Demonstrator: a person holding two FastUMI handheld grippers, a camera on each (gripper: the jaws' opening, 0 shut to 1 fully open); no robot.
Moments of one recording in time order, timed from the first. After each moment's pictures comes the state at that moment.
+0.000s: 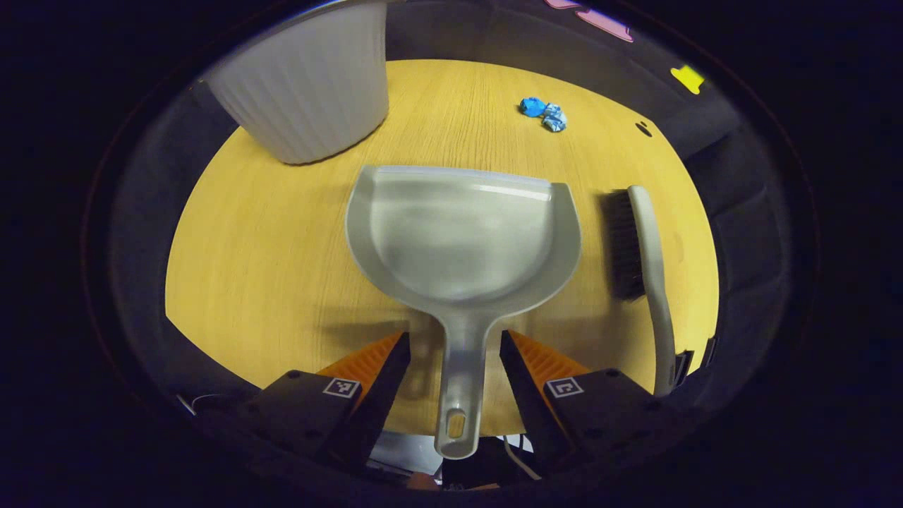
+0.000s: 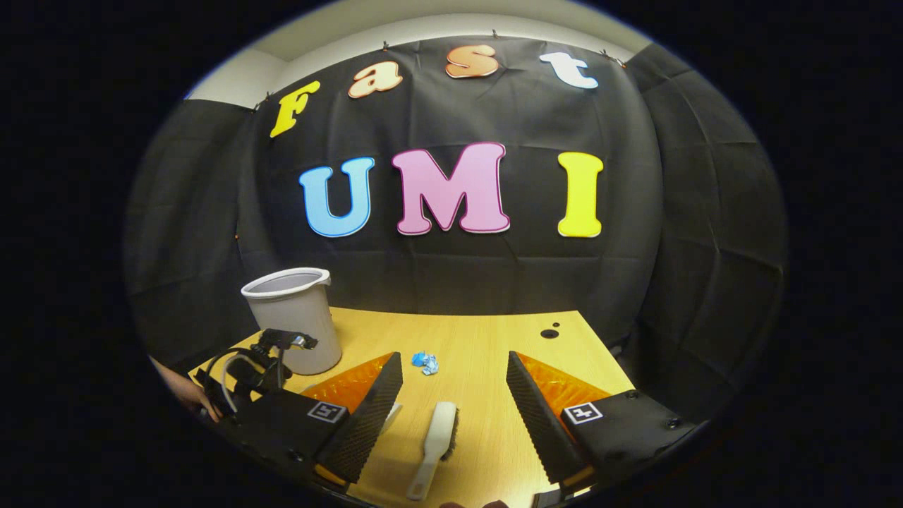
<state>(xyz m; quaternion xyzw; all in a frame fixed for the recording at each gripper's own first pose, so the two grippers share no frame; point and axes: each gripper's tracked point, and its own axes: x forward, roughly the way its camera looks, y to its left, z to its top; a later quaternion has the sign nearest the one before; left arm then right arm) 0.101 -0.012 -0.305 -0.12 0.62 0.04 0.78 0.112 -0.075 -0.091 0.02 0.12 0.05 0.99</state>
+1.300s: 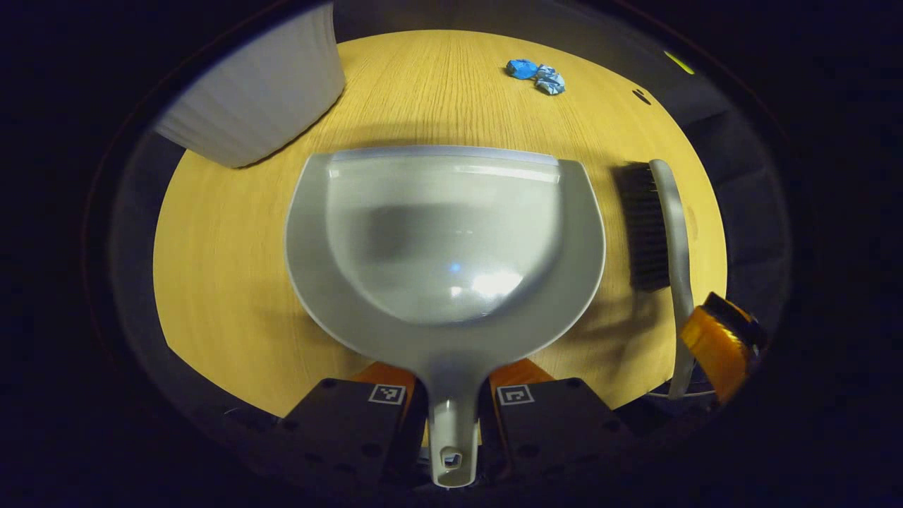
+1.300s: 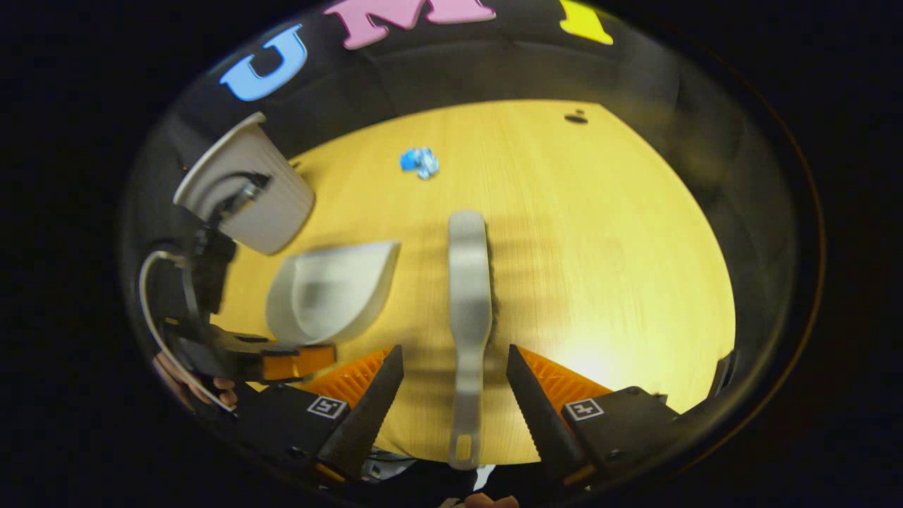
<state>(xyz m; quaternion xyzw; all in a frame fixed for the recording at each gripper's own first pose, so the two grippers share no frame) 0.125 -0.013 -0.334 -0.10 0.65 -0.01 0.76 0.072 -0.036 -0.319 0.07 0.56 0.02 0.83</state>
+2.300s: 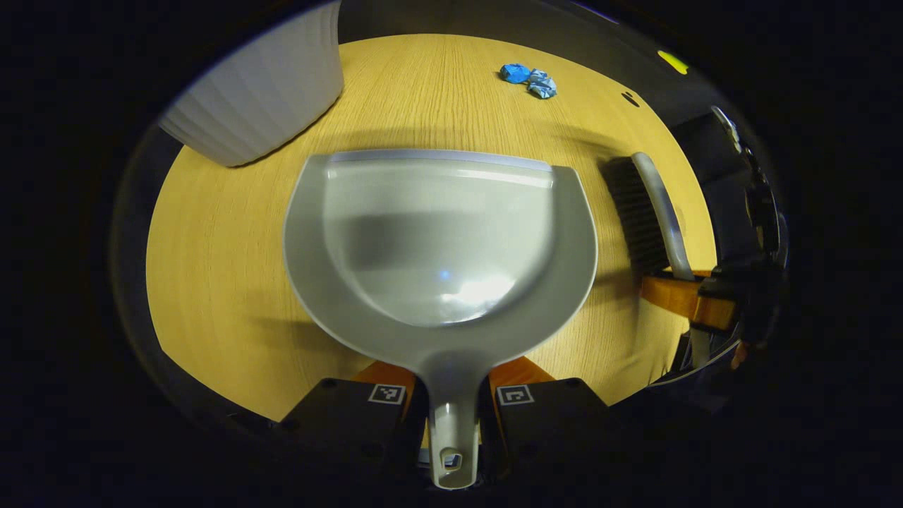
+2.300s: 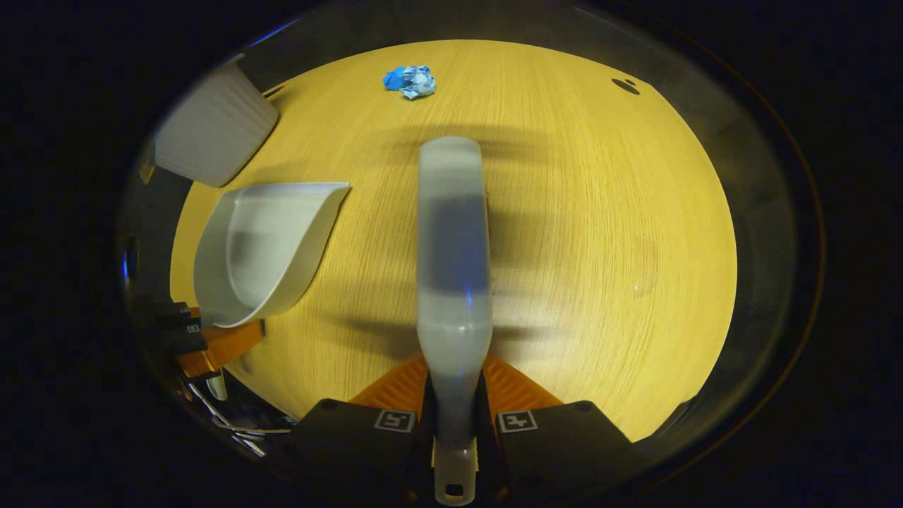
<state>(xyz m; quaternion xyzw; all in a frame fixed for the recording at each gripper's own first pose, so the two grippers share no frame) 0.123 -0.011 -0.335 -0.10 0.63 -0.04 0.76 0.114 -0.060 -0.357 -0.02 0.64 0.07 0.76</state>
